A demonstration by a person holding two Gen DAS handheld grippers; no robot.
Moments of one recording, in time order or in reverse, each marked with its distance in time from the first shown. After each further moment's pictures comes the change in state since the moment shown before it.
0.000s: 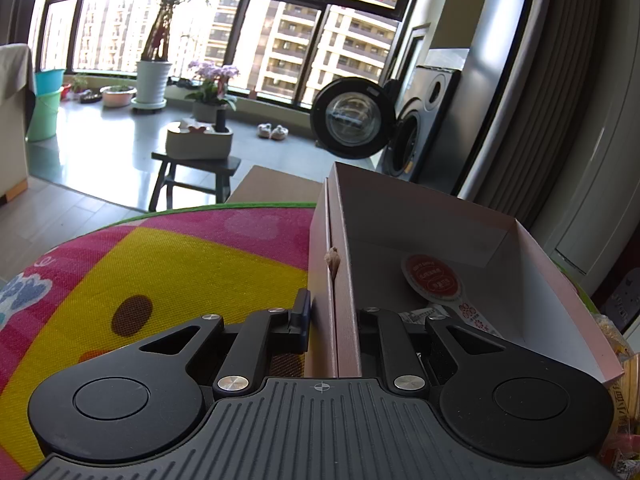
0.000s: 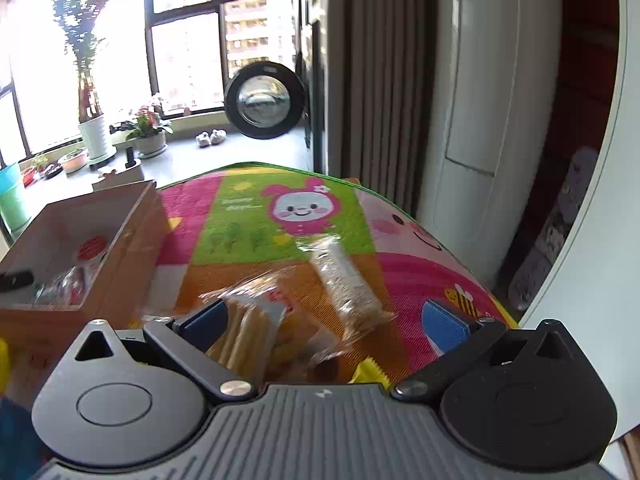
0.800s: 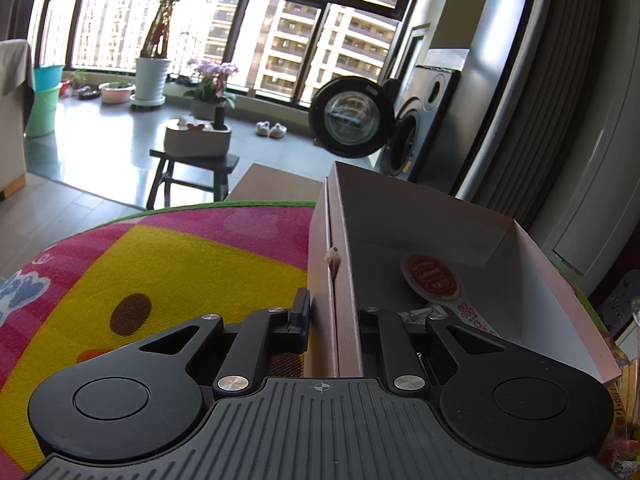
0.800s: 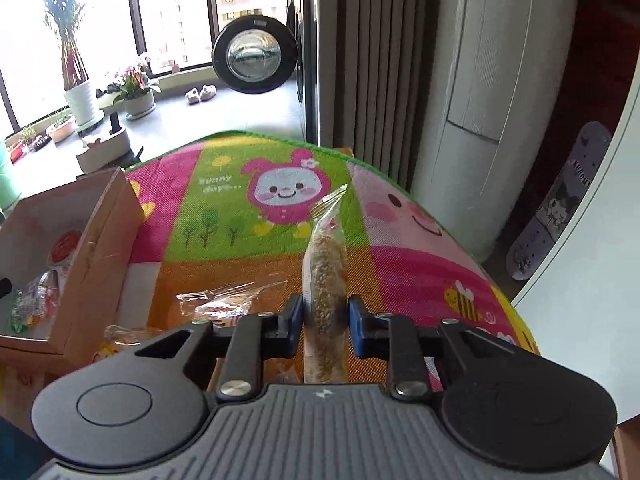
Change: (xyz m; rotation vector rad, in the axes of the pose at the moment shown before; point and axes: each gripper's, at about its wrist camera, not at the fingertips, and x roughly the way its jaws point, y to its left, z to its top) left arm 0.001 -0.003 0.001 -0.003 0.002 -0.003; right arm -0.017 0.015 0.013 -0.073 0.066 0.010
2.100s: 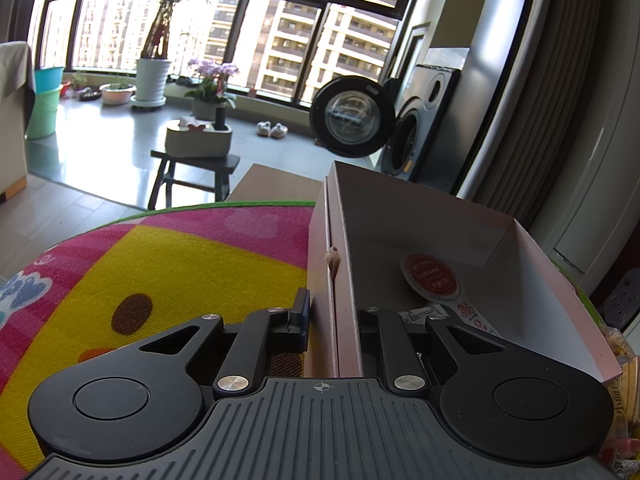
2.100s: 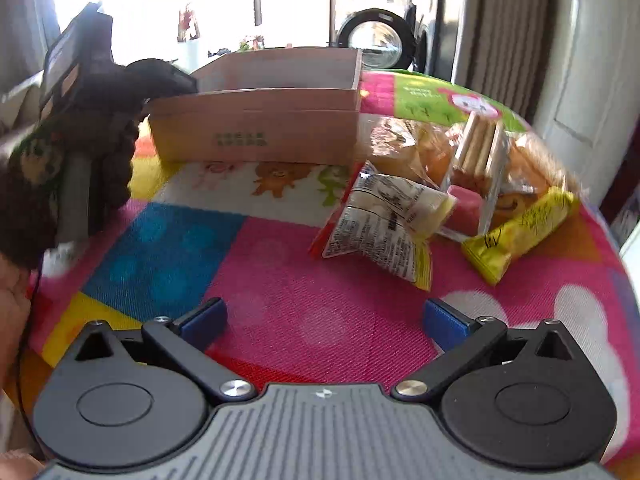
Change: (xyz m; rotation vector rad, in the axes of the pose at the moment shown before) left arm 0.000 -0.001 -0.001 0.002 0.001 0.002; right arm -0.060 0.128 -0.167 -0.202 0.034 0.207
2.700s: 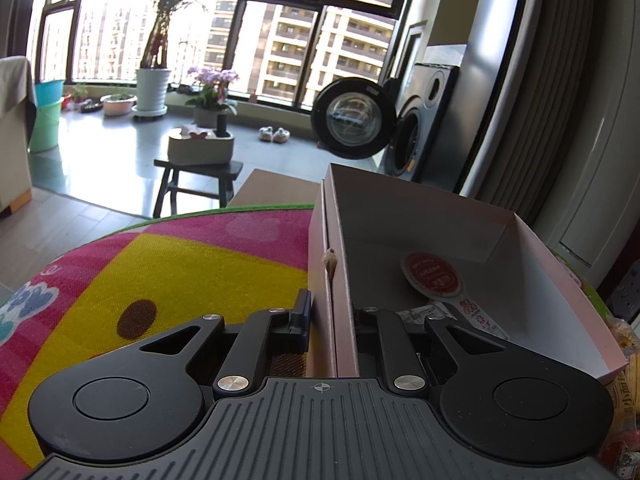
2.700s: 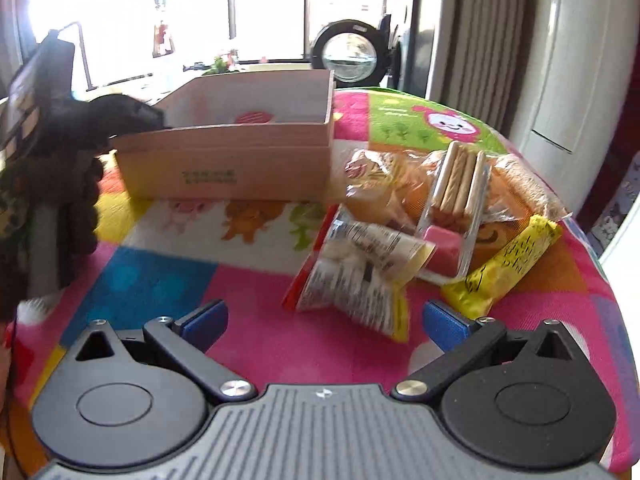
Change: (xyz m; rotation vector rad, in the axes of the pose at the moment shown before) left arm -0.003 -0.005 -0.001 0.034 -0.008 0.020; right arm 0.014 -0.002 0.030 0.039 -0.028 -0.102
